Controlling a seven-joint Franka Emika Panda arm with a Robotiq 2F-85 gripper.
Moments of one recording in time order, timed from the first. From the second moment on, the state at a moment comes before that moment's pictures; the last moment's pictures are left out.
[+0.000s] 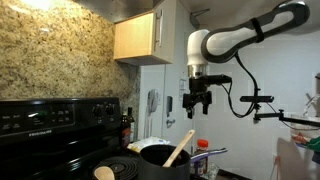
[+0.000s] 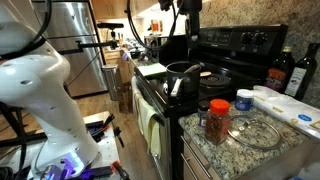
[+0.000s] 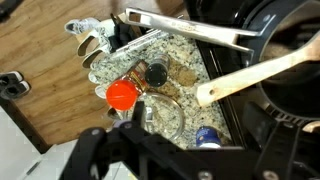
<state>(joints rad) -0.12 -0.30 0.00 -2.18 -0.17 1.89 0.48</state>
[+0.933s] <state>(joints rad) -0.08 -0.23 0.04 -2.12 -0.32 1.74 0.30</state>
